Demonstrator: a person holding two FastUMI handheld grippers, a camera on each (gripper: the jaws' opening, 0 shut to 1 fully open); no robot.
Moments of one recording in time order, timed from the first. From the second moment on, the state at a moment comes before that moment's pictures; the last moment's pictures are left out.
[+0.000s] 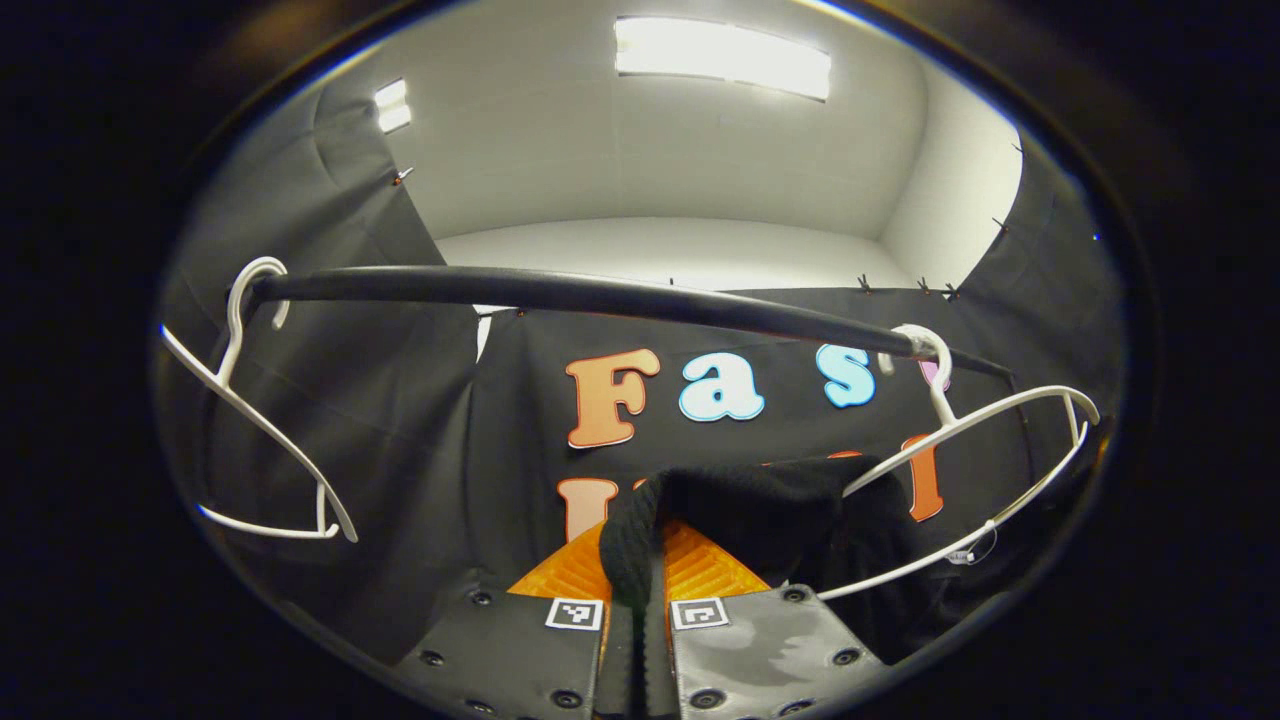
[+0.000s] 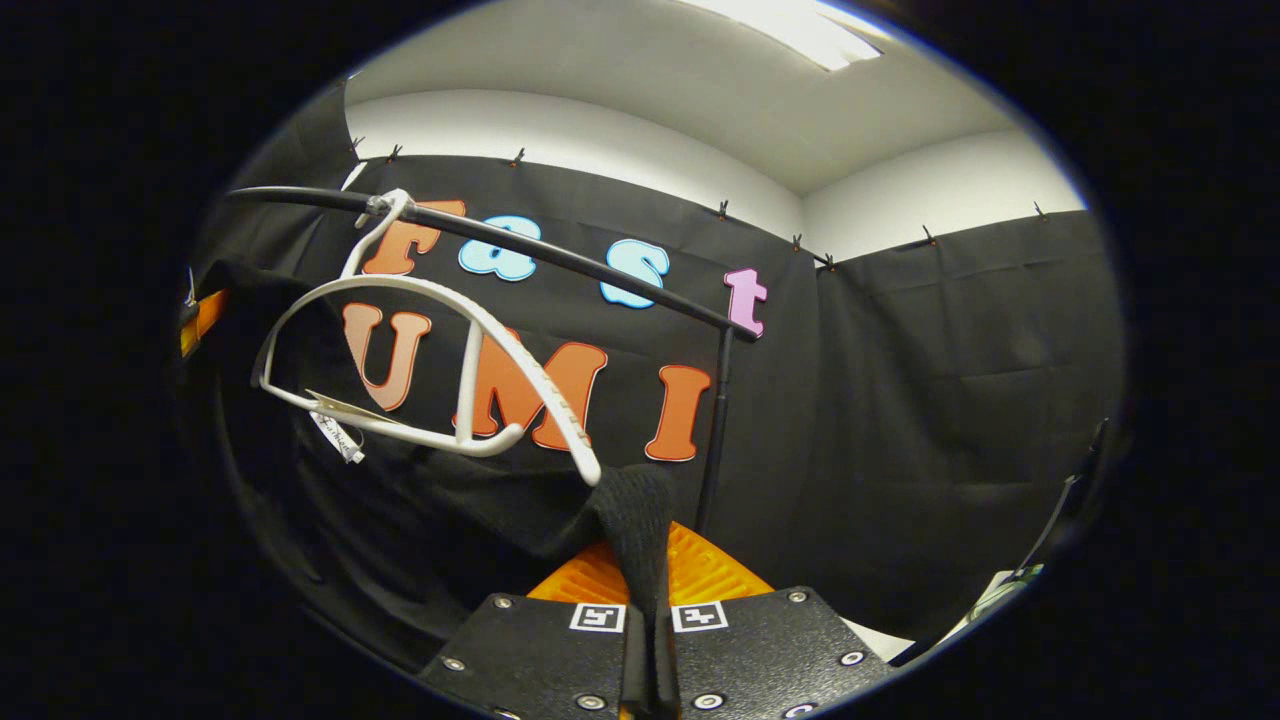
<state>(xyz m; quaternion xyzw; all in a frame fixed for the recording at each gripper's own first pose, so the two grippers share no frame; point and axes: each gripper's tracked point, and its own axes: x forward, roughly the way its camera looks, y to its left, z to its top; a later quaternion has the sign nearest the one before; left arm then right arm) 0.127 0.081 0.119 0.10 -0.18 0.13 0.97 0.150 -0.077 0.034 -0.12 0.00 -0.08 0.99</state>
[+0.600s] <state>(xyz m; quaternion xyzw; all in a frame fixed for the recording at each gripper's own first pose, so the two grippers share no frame) 0.158 0.140 0.074 0.12 -0.09 0.19 0.97 0.135 -0.026 -0.004 -0.08 0.00 -0.05 1.00</state>
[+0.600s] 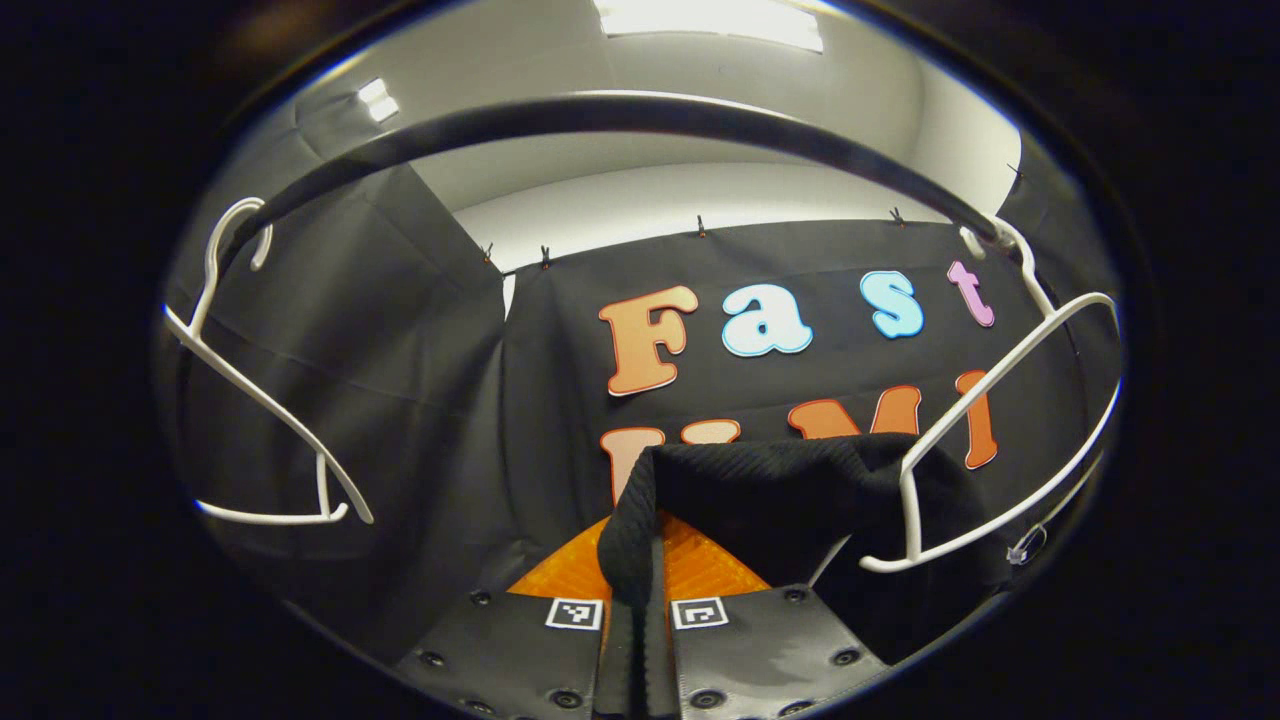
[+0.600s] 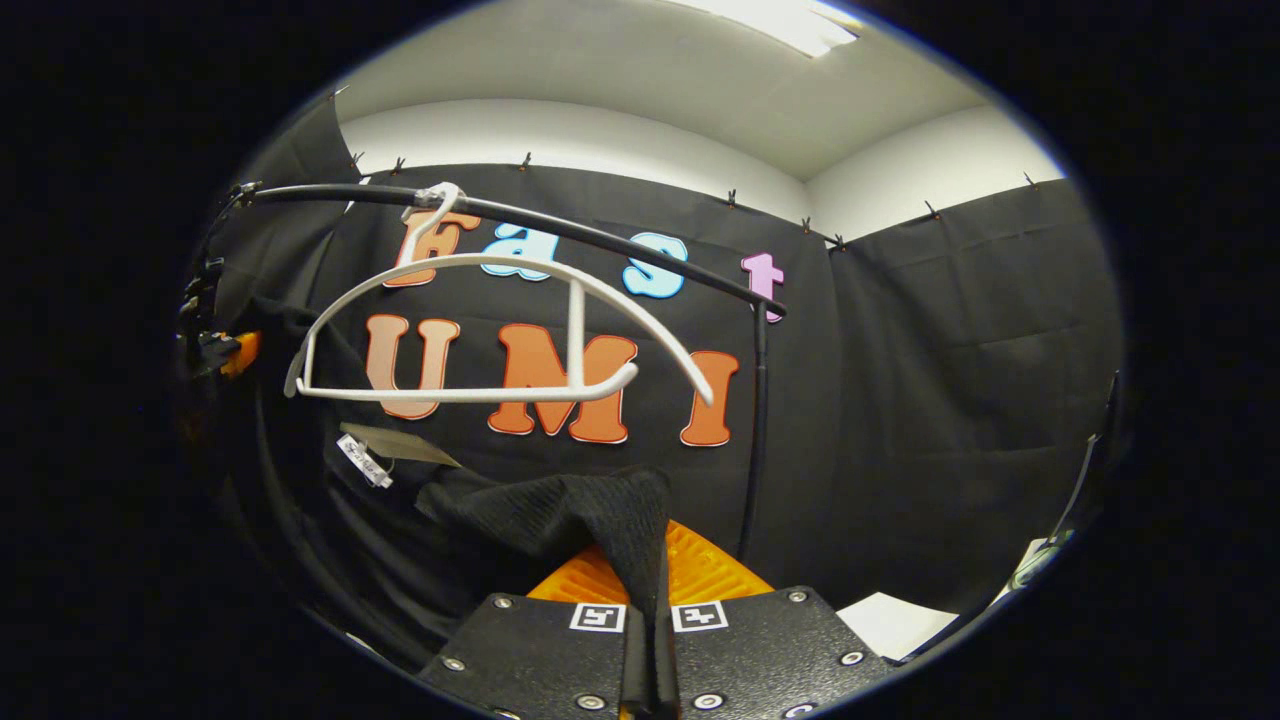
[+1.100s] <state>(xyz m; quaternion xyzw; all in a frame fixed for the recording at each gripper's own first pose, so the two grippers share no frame) 0.126 0.157 0.059 0.15 -0.06 0.20 0.97 0.120 0.045 -0.026 -0.10 0.02 0.03 0.99</state>
